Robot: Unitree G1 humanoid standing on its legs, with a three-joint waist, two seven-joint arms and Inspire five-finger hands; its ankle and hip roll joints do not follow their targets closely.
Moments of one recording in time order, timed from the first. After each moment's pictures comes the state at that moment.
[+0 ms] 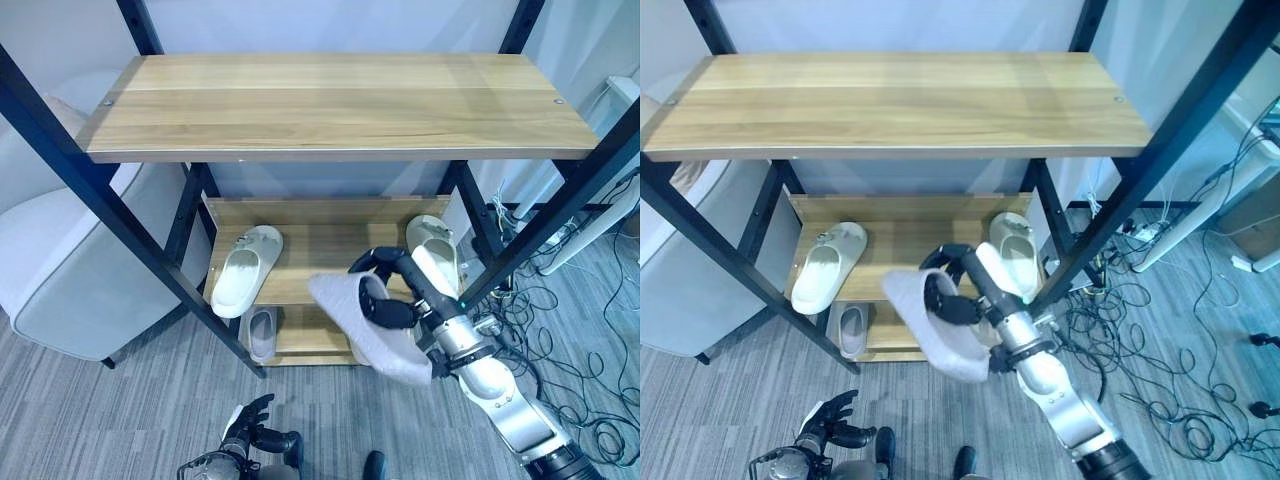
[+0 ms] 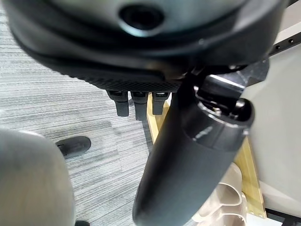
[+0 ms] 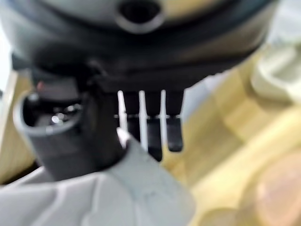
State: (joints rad) left arm 0.07 0.21 -0.29 0.85 -0.14 -0.12 0.07; right arm -0.06 -0.58 0.37 -0.14 -0.10 -0.20 -0.06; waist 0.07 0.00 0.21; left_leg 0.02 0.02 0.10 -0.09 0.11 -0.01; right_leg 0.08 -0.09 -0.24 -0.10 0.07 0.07
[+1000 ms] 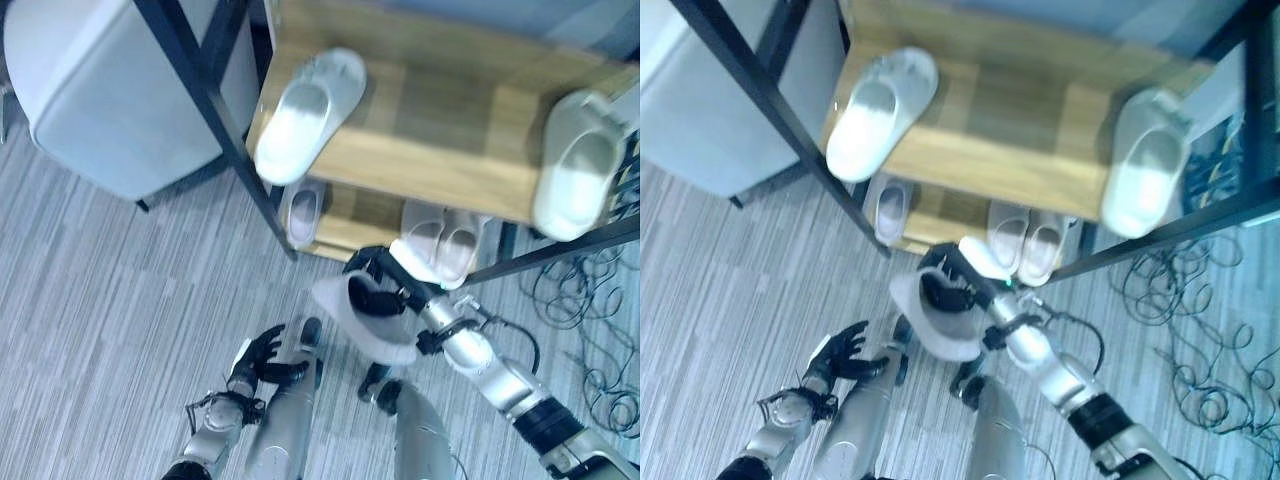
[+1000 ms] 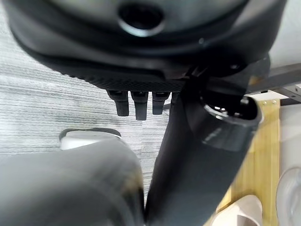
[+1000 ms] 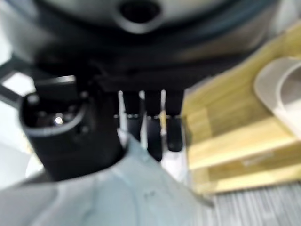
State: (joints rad) left arm -0.11 0.30 -0.36 0.57 -0.30 -0.17 0.09; right arm -0.39 -0.64 0.43 0.10 -0.26 -0.18 -0.20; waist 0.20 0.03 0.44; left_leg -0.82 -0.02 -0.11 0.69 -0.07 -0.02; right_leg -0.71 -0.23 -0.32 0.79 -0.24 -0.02
